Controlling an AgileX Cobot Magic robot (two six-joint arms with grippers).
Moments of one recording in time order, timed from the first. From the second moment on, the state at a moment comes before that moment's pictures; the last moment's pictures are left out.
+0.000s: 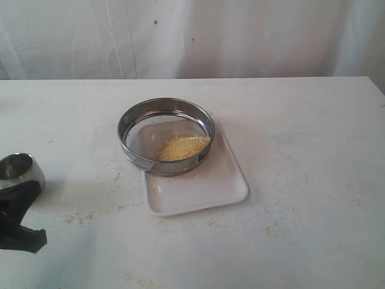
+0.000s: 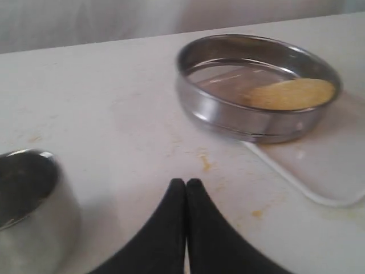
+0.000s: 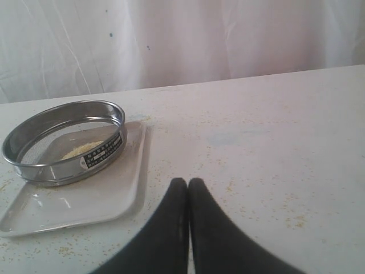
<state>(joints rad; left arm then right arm) -0.14 1.32 0.02 0.15 -1.03 -0.08 0.23 0.00 -0.01 -0.03 0.22 0.17</state>
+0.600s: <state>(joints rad) -0.14 1.29 -0.08 0.57 -1.03 -0.22 0.23 0.00 -0.01 -0.03 0.22 0.17</state>
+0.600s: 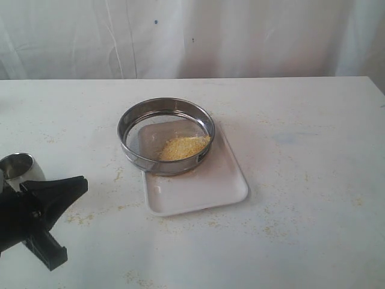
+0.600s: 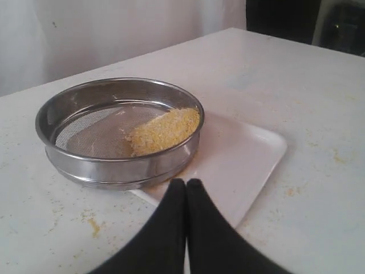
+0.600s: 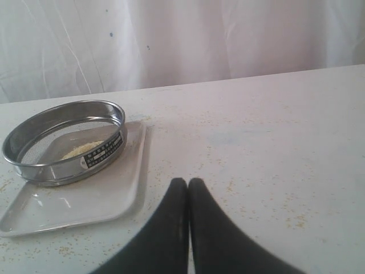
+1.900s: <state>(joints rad) -0.13 0.01 0.02 -0.06 0.28 0.10 0.23 0.00 -0.01 -0.03 0.22 0.17</state>
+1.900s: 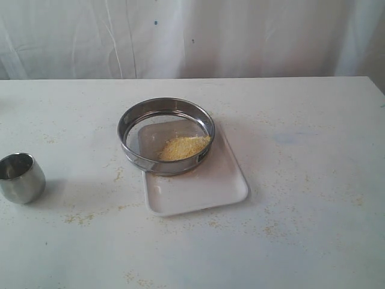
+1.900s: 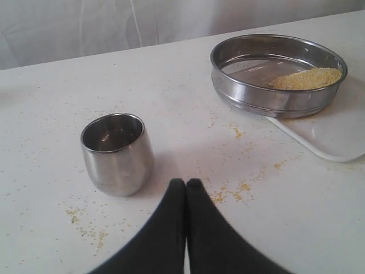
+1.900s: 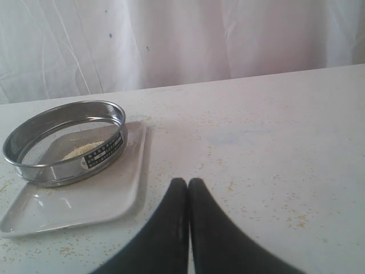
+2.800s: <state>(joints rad) -0.13 0.01 0.02 -0.06 0.29 0.10 0.23 0.00 -0.01 -0.03 0.22 0.19</state>
